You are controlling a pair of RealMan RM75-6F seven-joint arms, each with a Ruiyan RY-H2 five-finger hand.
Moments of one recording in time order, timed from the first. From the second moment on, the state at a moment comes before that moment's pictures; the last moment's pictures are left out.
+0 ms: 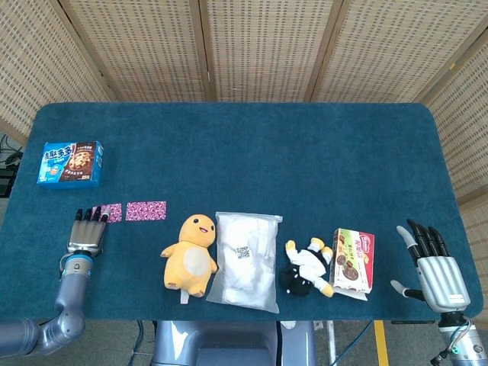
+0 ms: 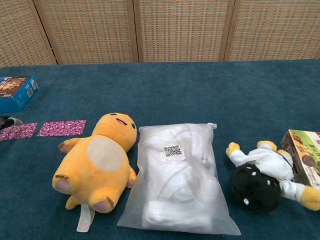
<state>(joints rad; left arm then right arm) -0.69 -1.43 0.02 -1.59 0.43 1.15 0.93 0.09 -1.13 0.02 -1.64 -1.57 1.46 -0.05</state>
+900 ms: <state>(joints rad) -0.78 -1.57 -0.06 -1.62 0.38 1.19 1.01 0.10 -1.12 0.02 -1.63 -1.56 1.45 -0.02</state>
